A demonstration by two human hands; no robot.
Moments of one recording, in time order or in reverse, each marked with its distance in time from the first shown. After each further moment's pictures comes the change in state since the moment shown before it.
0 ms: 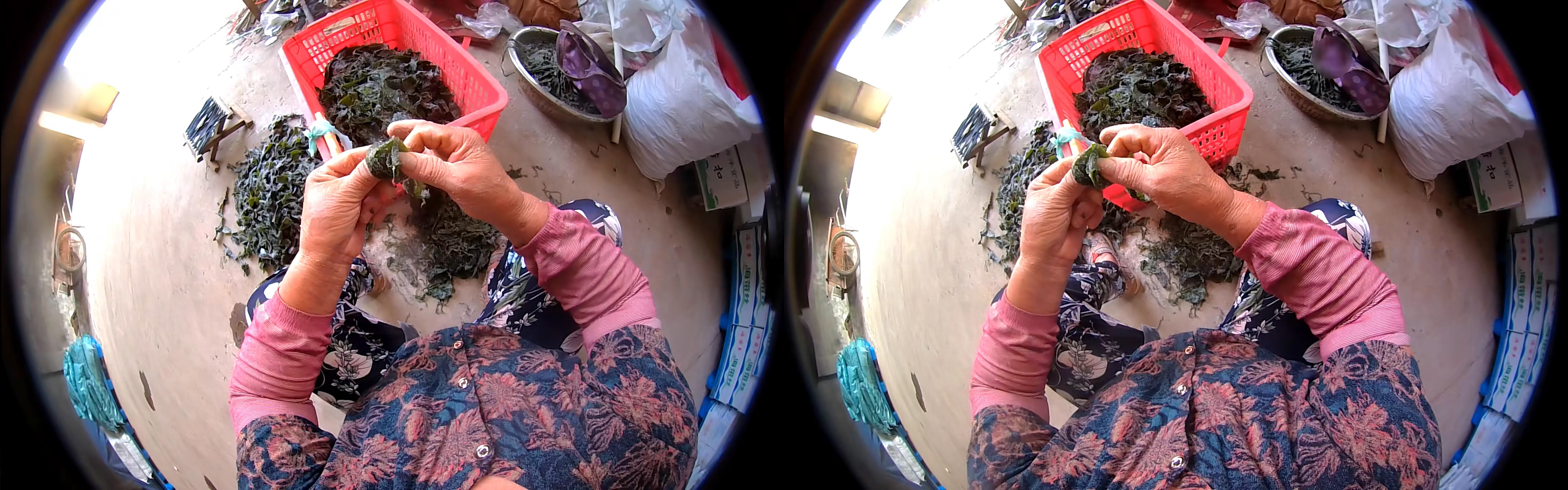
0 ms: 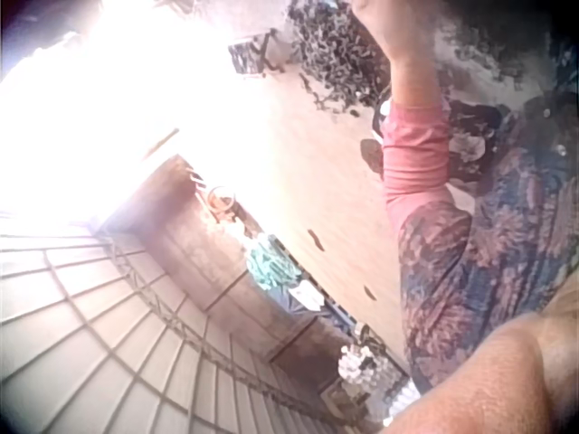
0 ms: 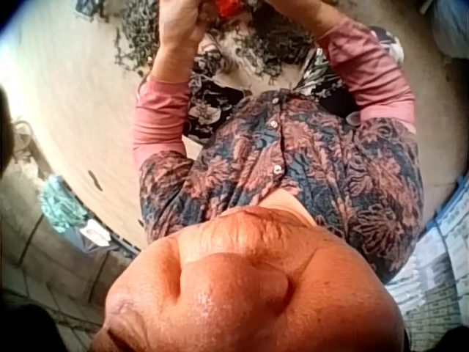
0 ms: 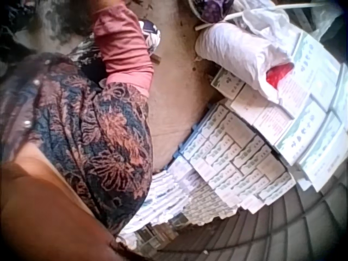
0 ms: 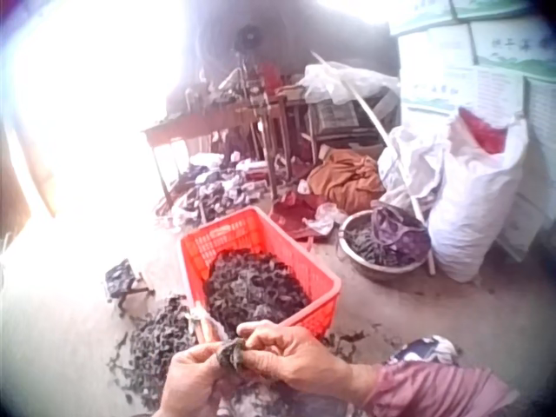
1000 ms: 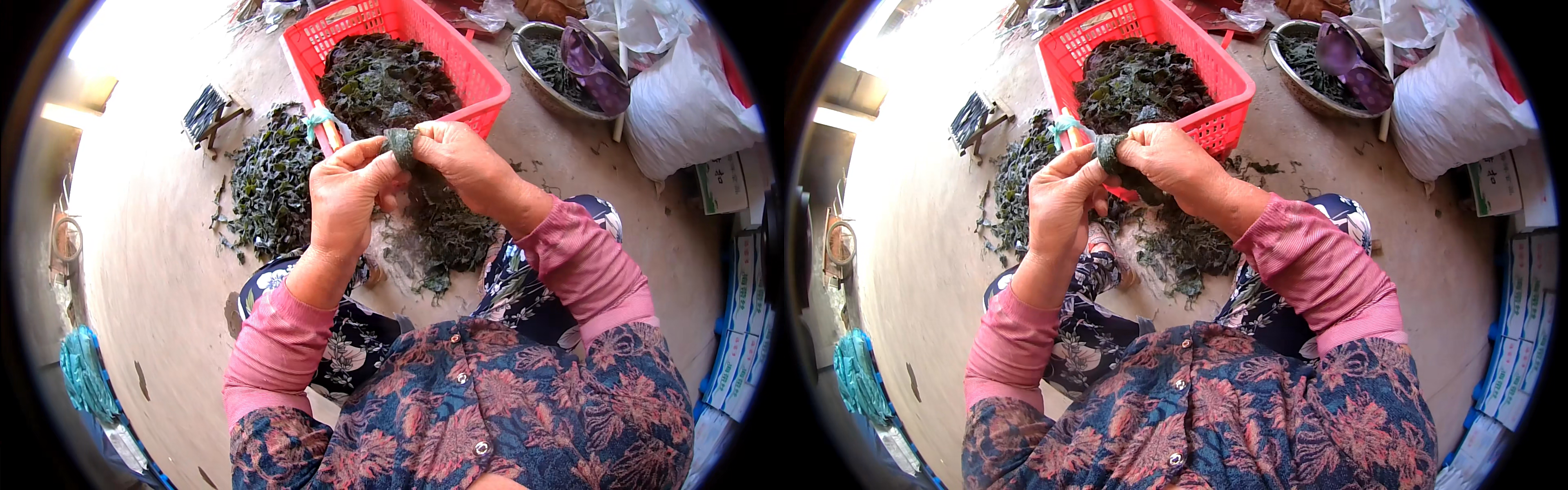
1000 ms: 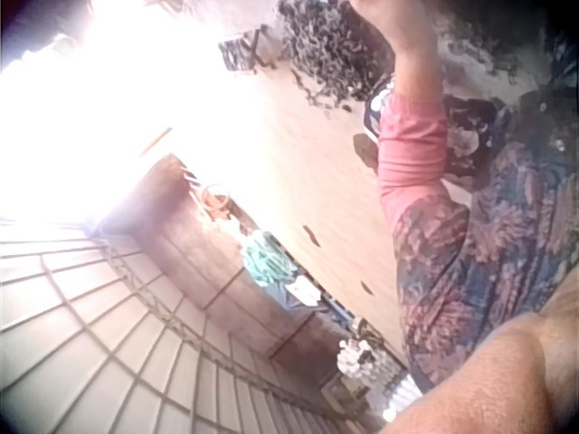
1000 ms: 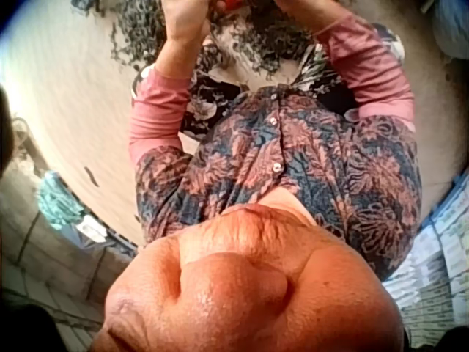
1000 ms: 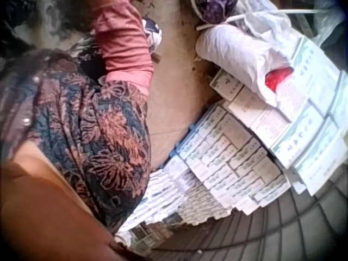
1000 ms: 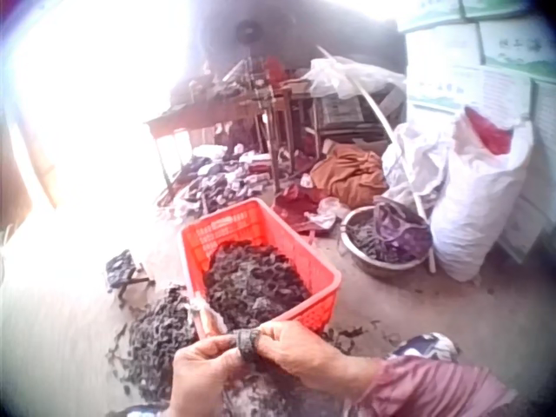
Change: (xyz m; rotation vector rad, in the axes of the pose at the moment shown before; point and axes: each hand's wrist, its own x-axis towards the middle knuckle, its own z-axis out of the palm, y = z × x) left_hand 0.000 -0.012 0.009 0.237 0.144 0.087; right_hand 0.002 0.011 -0.001 0.189 0.050 0.437
